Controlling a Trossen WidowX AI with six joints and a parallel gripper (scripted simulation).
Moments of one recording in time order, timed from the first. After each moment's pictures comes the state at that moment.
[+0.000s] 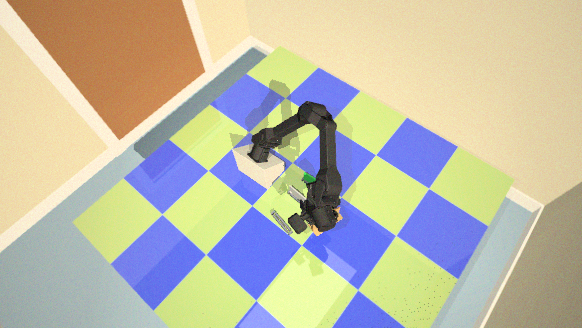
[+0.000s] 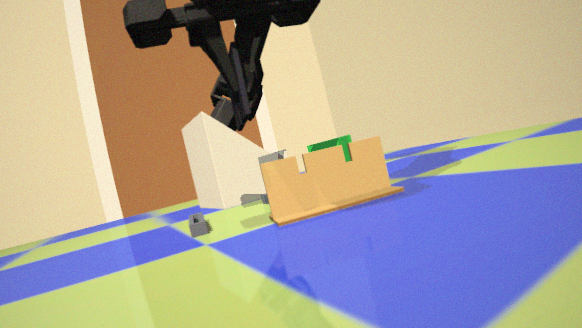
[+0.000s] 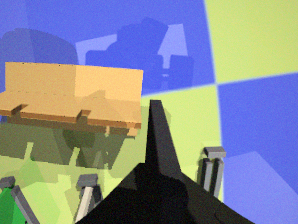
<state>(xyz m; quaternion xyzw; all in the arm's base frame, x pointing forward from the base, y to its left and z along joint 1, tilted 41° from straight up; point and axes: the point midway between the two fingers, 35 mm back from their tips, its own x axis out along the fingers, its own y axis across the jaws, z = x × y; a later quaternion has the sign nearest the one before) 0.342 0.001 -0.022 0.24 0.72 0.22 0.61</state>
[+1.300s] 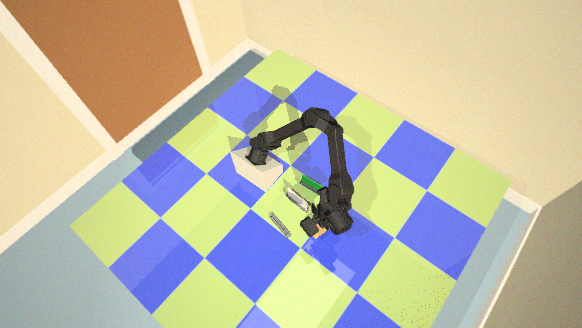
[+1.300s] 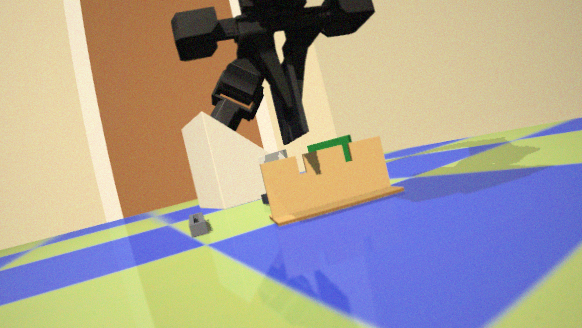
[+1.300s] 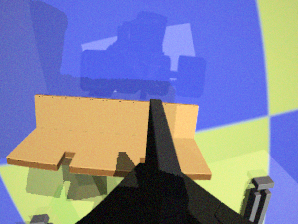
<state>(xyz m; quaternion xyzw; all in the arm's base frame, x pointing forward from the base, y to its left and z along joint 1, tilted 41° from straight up) 0.364 0.053 -0.020 0.26 0.72 0.22 0.60</state>
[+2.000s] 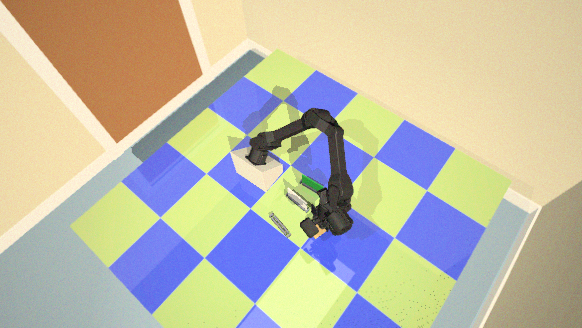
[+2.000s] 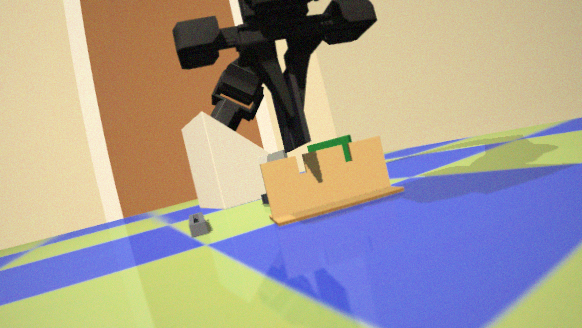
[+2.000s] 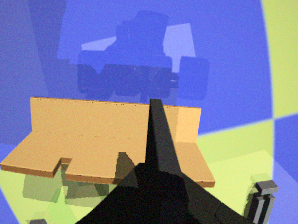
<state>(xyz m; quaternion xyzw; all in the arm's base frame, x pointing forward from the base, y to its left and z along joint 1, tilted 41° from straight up) 0.362 0.059 -0.027 0.26 0.72 0.22 0.60</state>
